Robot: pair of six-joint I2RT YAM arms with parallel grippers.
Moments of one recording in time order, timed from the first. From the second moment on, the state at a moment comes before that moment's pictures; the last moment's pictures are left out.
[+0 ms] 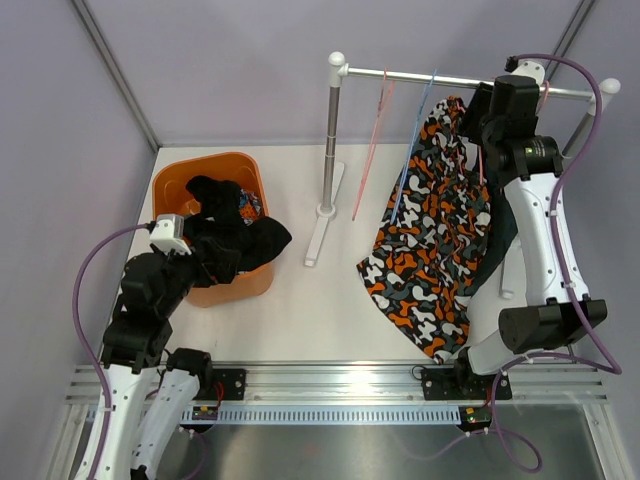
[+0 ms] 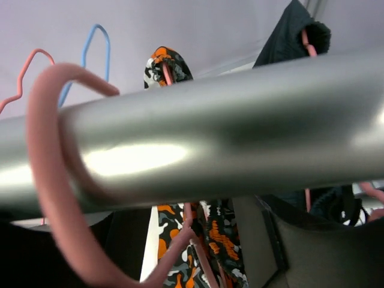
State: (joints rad) left arm -0.17 0.46 0.76 -0.60 0.15 -0.34; right arm 0.10 1.53 1.88 -0.72 0.29 0.31
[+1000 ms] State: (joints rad) left arm -0.21 0.46 0.76 -0.60 0.12 -0.34; right arm 0.10 1.46 1.91 -0.78 0.22 0.34
